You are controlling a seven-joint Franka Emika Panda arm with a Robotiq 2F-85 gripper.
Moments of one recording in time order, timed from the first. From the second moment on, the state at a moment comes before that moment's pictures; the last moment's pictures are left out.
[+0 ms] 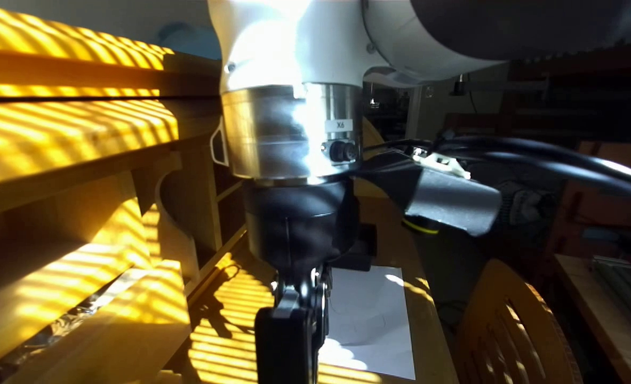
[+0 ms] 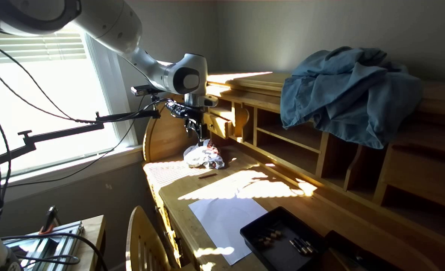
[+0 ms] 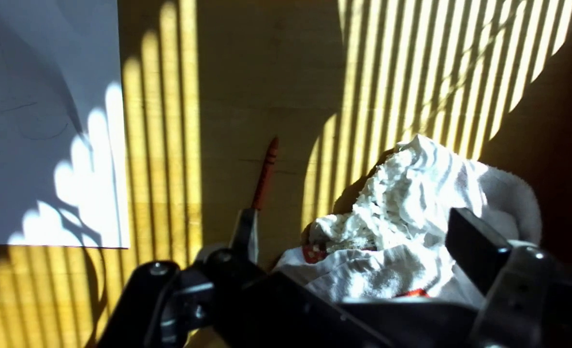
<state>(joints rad) 0.44 0.44 0.18 -1.79 0.02 2.22 0.33</state>
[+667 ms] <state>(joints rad) 0.44 0.37 0.15 -2.01 -0.03 2.40 0.47</state>
